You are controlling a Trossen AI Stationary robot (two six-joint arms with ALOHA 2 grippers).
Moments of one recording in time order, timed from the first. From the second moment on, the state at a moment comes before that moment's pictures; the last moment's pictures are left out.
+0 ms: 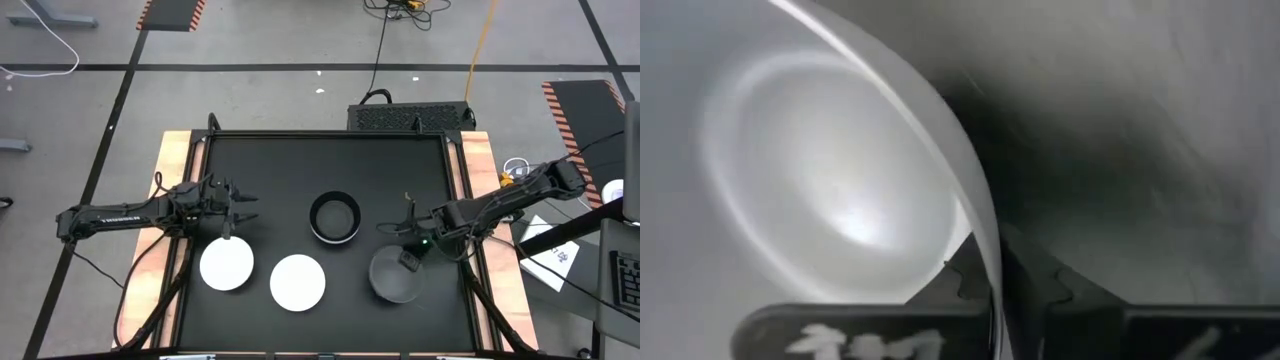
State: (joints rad) left arm 0.19 0.27 0.03 0.08 0.14 -0.05; right arm 0.27 1.12 0.54 -0.54 -0.19 0.94
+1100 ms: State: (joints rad) left arm 0.19 0.27 0.03 0.05 0.14 -0.01; right arm -0.31 1.28 1.05 -0.47 -0.23 0.14
